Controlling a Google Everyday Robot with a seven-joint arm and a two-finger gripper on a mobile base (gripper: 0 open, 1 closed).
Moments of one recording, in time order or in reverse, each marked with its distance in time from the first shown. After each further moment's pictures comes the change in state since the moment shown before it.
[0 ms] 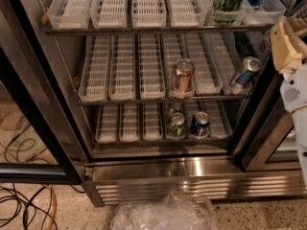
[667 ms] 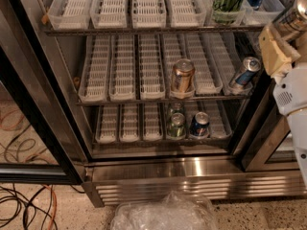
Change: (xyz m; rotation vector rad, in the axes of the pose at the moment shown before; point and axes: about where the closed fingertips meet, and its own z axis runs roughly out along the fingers) arm 0.008 0.017 -0.002 -0.071 0.037 -0.006
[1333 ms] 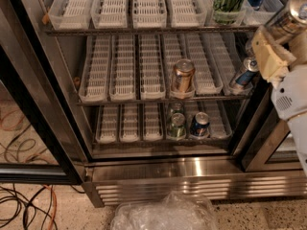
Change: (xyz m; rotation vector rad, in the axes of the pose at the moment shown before) arm -0.002 0.017 -0.005 -0.077 0.026 0.020
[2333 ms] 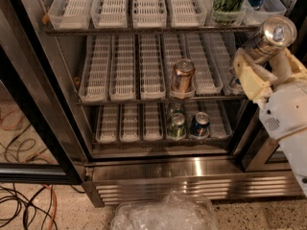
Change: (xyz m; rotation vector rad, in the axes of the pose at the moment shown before) arm 0.017 0.036 -0.023 -0.110 0.060 -0.011
